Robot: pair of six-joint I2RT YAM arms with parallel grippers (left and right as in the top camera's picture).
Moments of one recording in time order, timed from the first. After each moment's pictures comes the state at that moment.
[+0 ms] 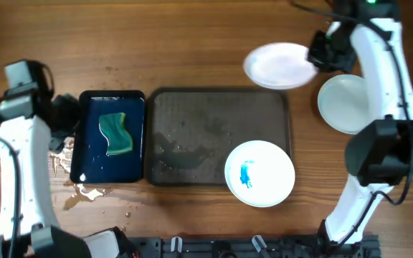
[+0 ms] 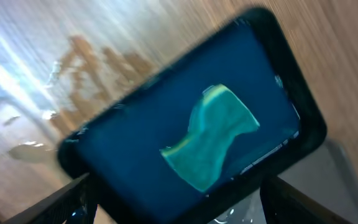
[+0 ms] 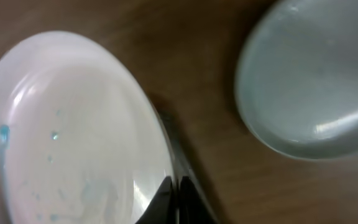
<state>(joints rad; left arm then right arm) 0.29 1.45 1.27 -1.13 -0.04 -0.67 -0.02 2.08 2.06 -1.43 -0.05 0.44</state>
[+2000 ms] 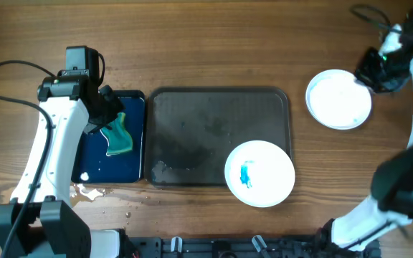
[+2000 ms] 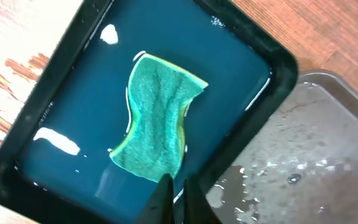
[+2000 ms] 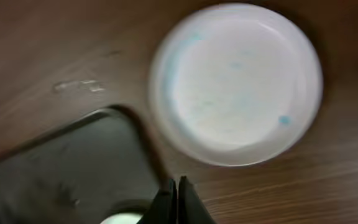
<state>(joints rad) 0.04 1.56 1.27 -1.05 -0.07 -0.56 -0.25 1.82 1.79 -1.27 -0.21 0.19</state>
